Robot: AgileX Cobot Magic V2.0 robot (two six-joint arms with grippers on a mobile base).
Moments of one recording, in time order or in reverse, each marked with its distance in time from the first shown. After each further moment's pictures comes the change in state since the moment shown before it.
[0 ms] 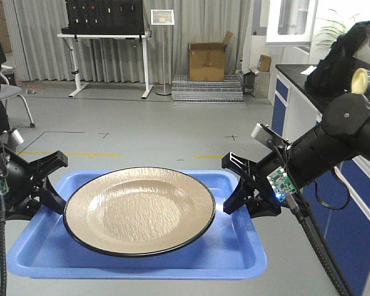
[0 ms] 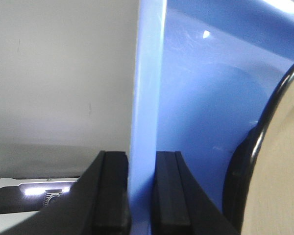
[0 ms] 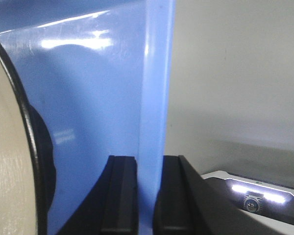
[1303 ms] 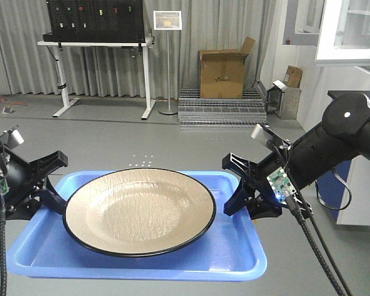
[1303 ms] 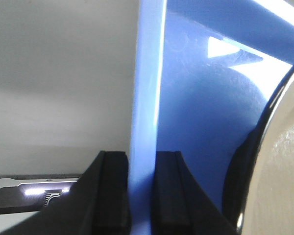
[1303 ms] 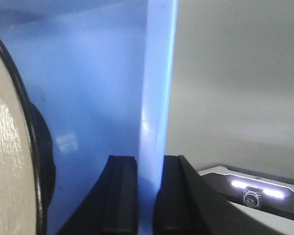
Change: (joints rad) left arm 0.000 0.000 0.000 0.000 0.000 0.000; right arm 0.000 -0.003 0.000 0.000 0.016 0.003
